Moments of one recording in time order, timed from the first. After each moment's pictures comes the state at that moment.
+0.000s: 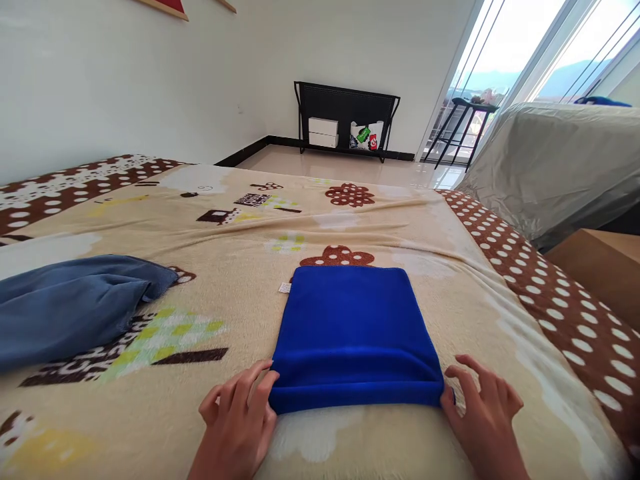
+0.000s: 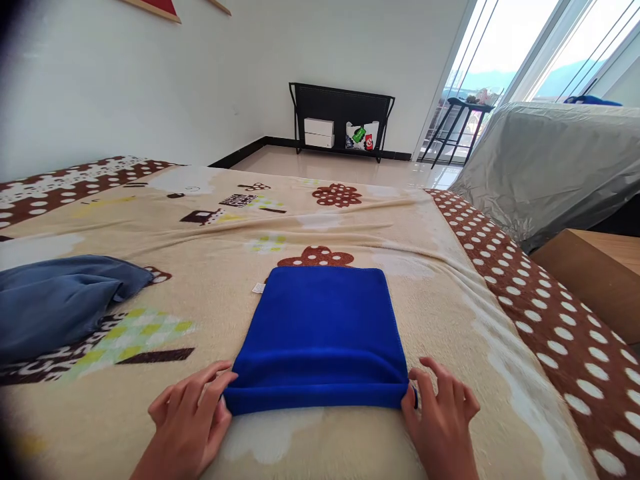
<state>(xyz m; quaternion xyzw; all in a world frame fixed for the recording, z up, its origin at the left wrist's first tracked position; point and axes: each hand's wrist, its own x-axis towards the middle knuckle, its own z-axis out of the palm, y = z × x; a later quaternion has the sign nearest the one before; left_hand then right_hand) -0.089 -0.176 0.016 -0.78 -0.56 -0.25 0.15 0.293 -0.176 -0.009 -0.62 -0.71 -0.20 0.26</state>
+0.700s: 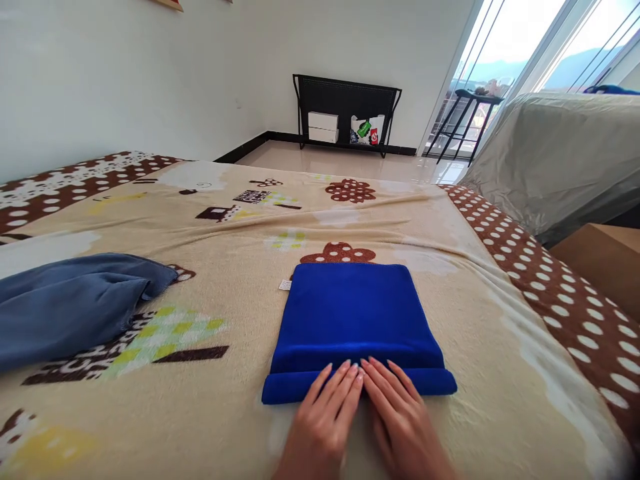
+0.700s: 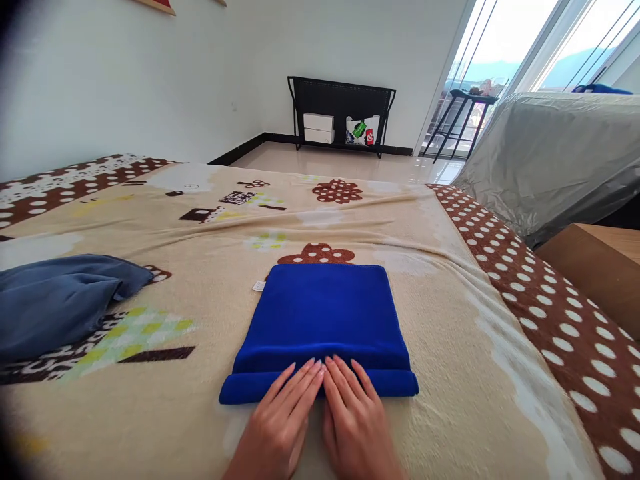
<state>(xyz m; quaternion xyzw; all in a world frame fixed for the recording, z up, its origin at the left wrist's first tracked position) -0.010 -0.164 0.014 -0.88 -0.38 -0.25 0.13 0.202 -0.168 0.006 -0.42 -0.88 -0.05 0.22</state>
